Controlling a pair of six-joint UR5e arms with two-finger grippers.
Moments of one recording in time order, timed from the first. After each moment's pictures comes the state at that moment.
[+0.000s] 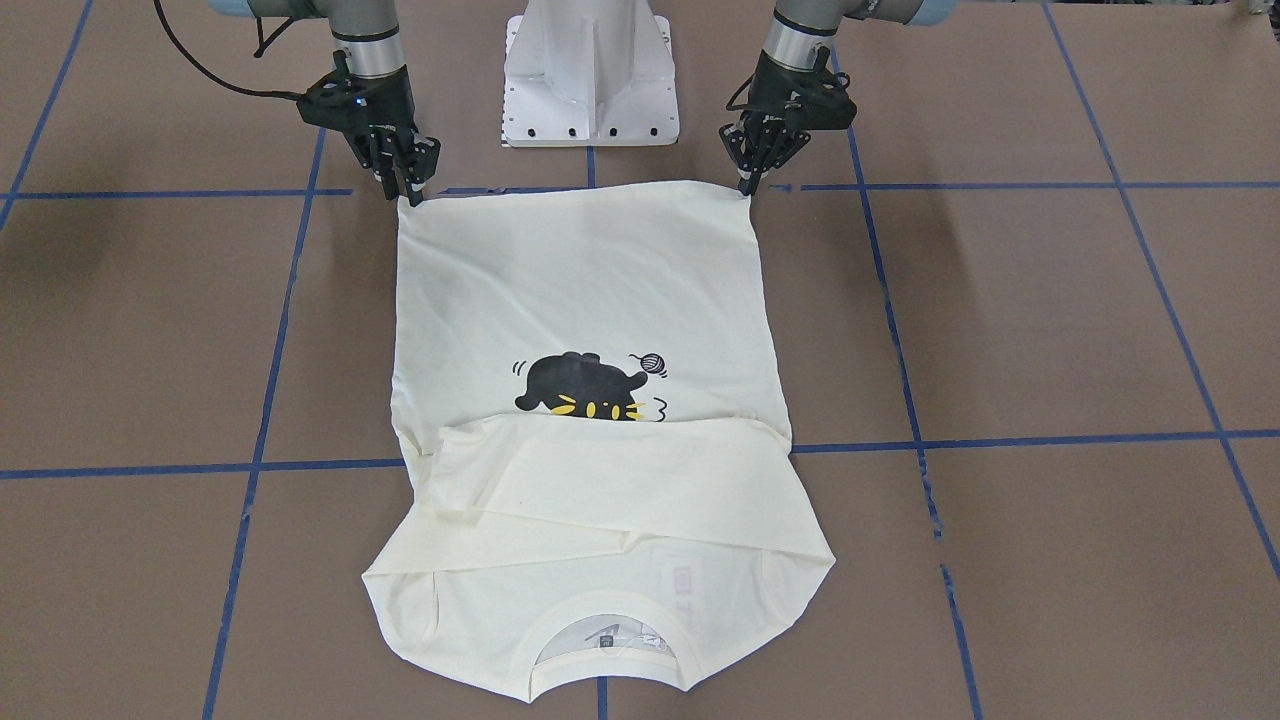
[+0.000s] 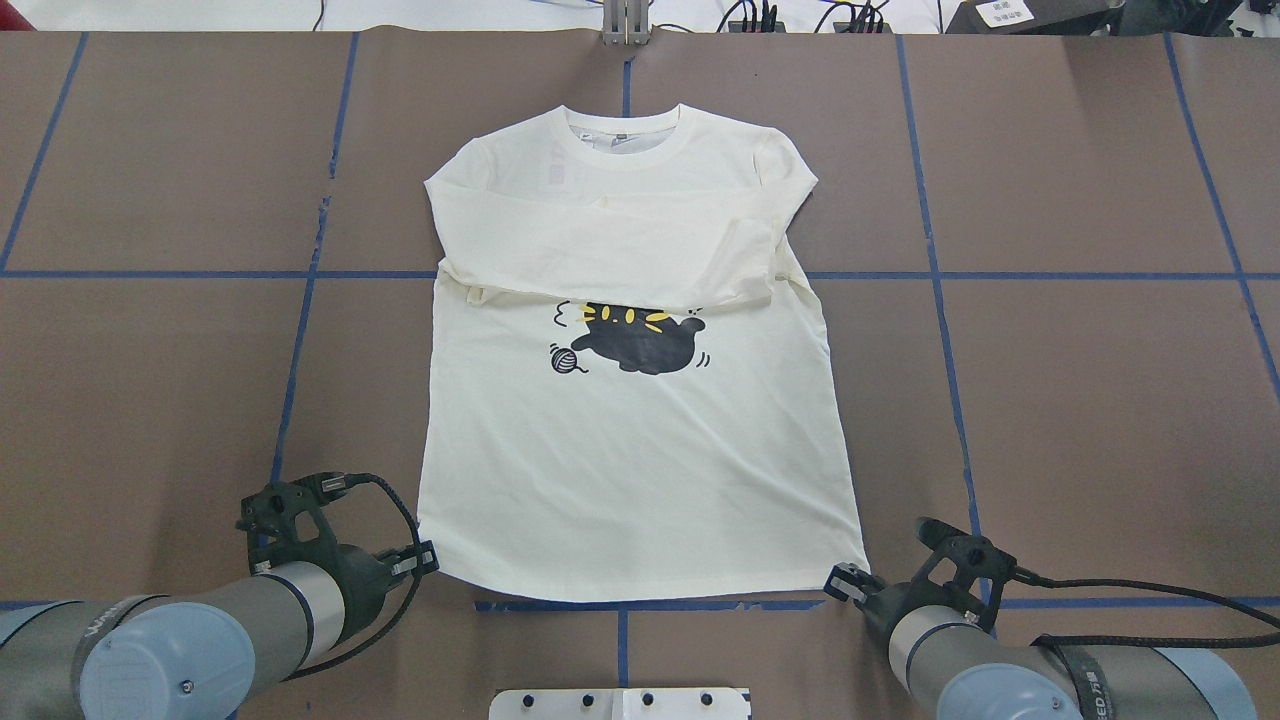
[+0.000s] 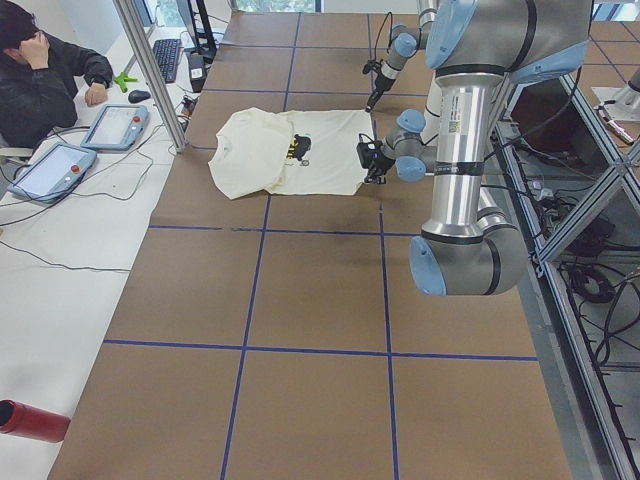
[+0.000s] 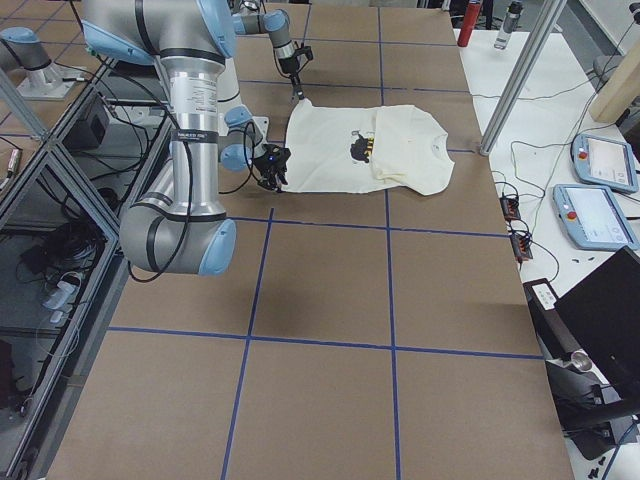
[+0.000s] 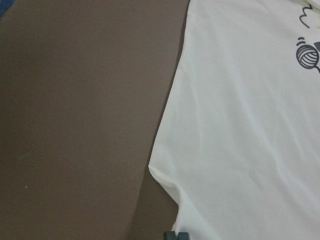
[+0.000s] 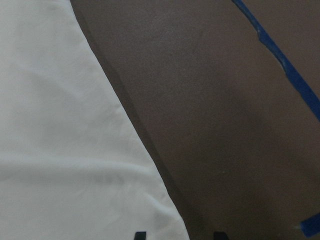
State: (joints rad) left arm -0.11 -1.65 -2.11 -1.95 -1.33 -1.77; right arm 0.01 -1.56 2.11 -1.37 1.21 2.04
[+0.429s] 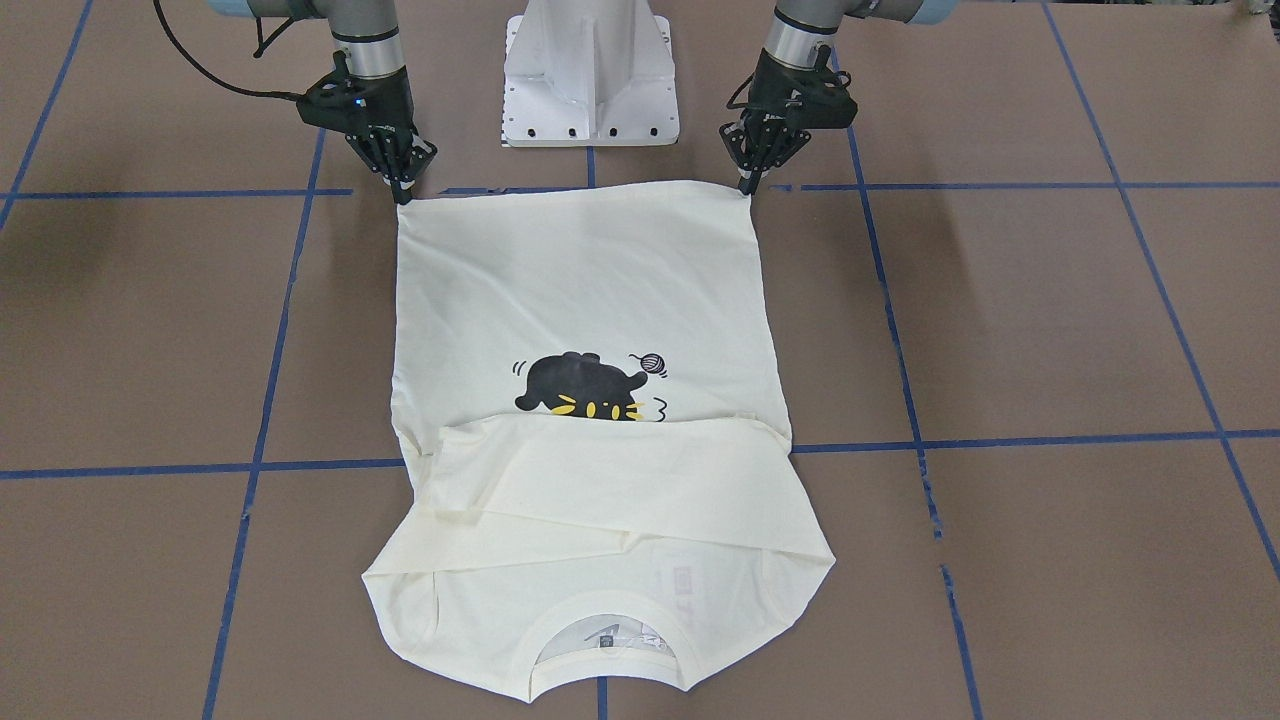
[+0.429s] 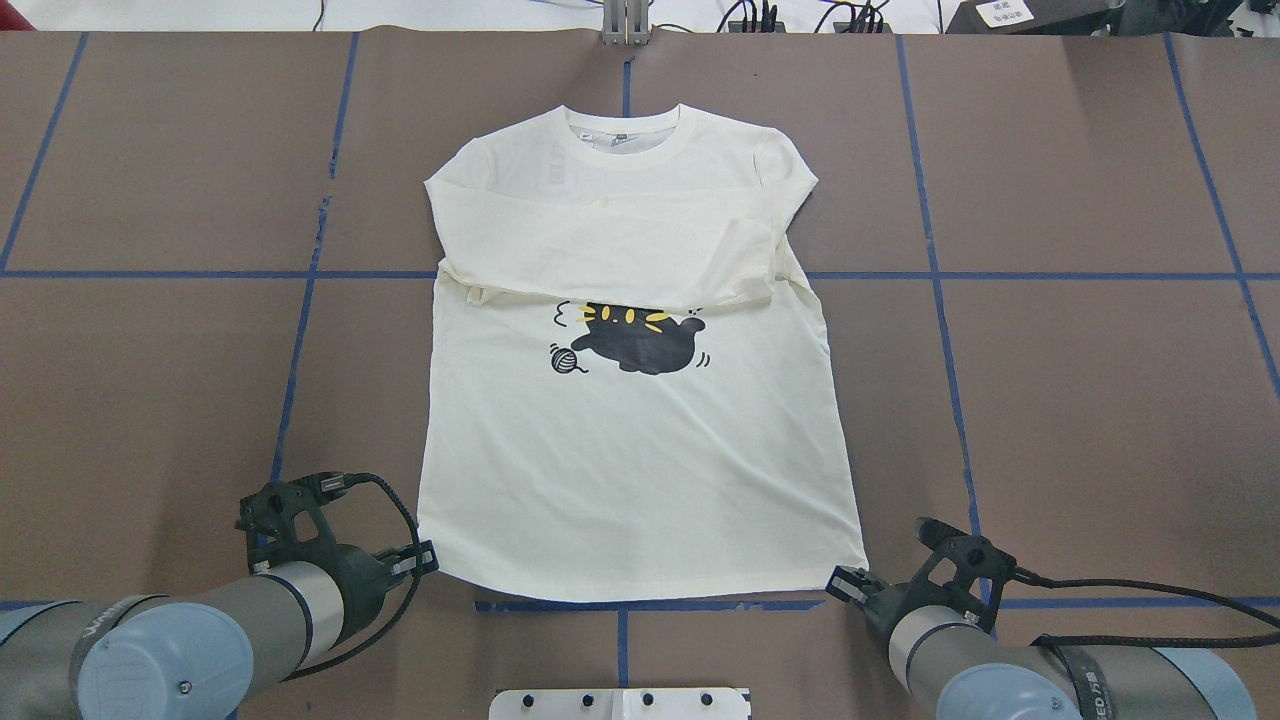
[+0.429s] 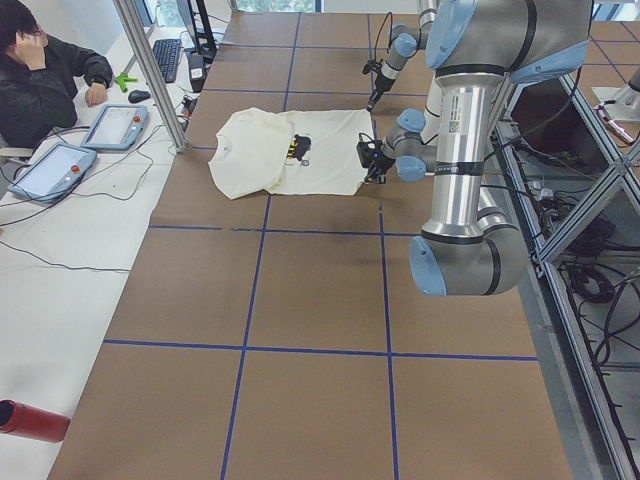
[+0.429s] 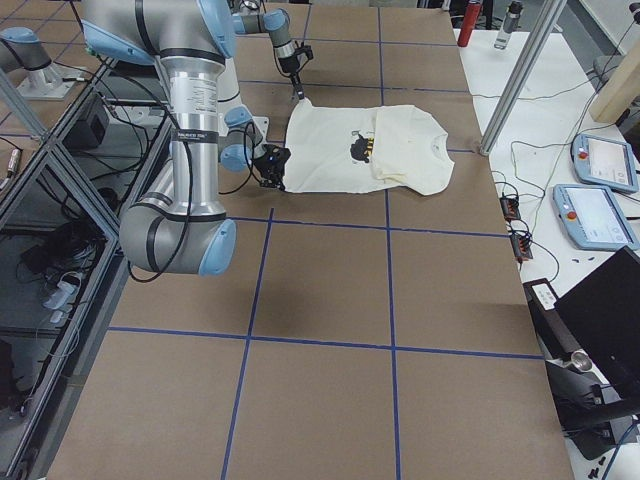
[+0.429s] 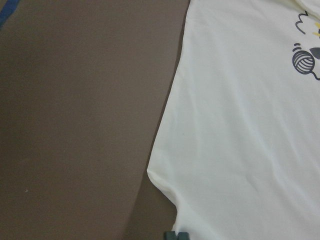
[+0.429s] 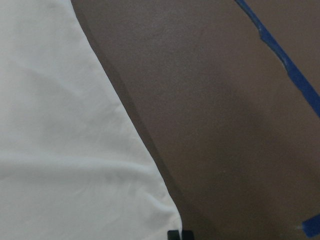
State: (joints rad) left arm -0.11 -1.65 -2.11 -1.95 -1.33 -1.77; right arm 0.01 -1.56 2.11 -1.37 1.21 2.03
